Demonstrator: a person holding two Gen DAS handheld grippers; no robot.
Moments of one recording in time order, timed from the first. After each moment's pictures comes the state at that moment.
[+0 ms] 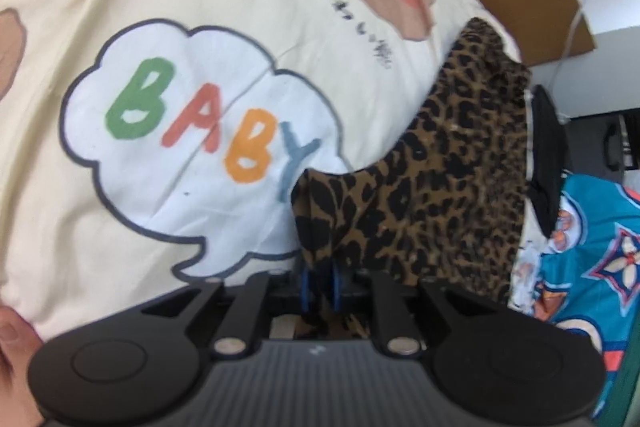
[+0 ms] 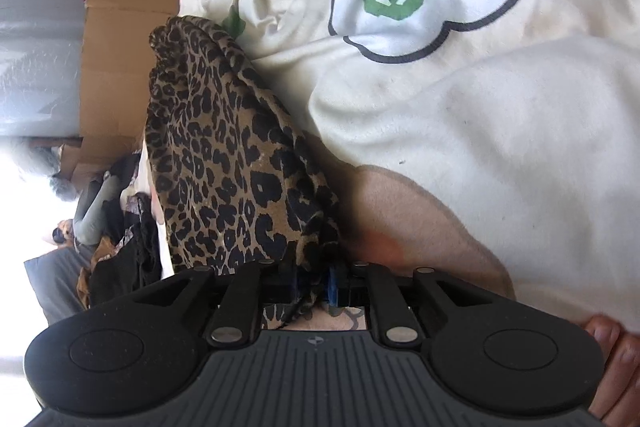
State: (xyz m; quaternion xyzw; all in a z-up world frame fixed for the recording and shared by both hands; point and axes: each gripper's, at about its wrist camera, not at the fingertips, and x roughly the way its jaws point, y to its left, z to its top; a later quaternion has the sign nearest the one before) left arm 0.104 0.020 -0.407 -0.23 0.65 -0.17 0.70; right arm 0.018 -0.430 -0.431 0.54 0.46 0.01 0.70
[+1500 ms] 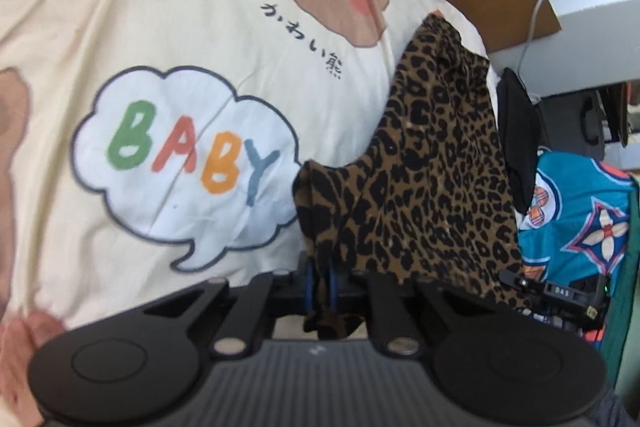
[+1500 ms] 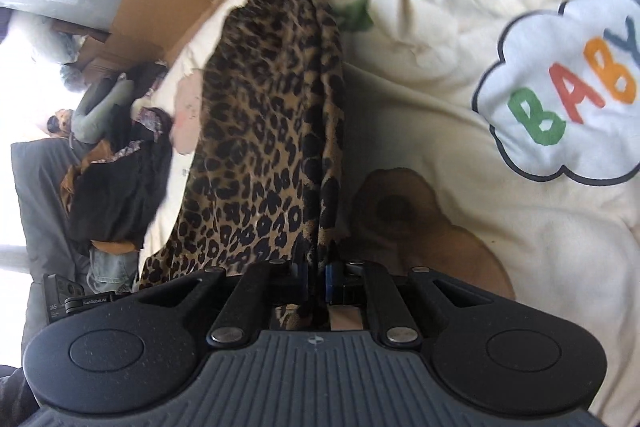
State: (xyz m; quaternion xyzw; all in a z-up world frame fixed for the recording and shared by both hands) left arm 0.107 0.026 -0.352 -0.21 0.66 -0.20 0.70; right arm 0.069 -0.421 -0.332 0.40 0.53 0.10 0.74
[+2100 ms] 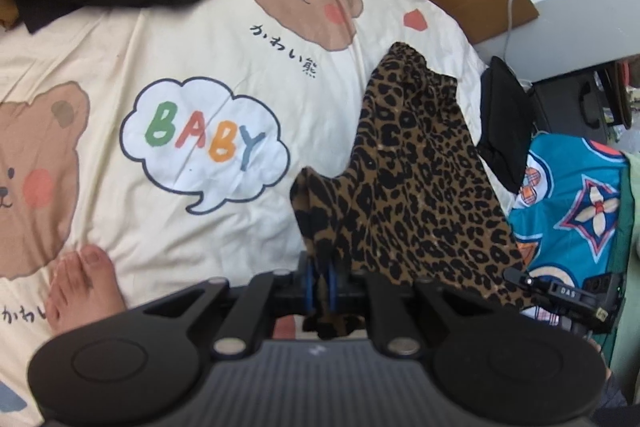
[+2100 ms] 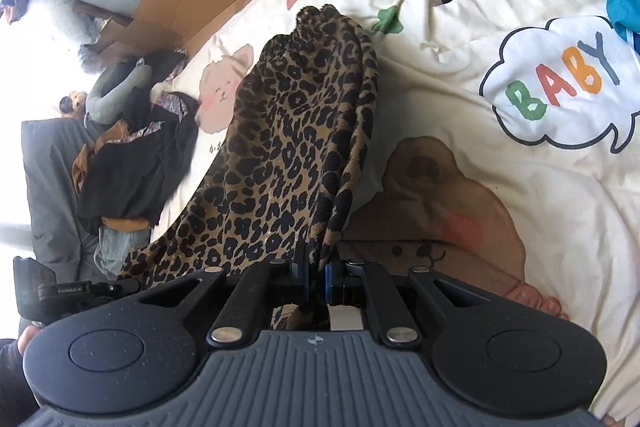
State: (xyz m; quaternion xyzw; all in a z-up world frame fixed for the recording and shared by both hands) left arm 0.069 0.019 -0.266 -0.17 0.66 -0.19 0.71; right arm 0.033 -0.403 -0.268 0.37 0.54 0.10 0.75
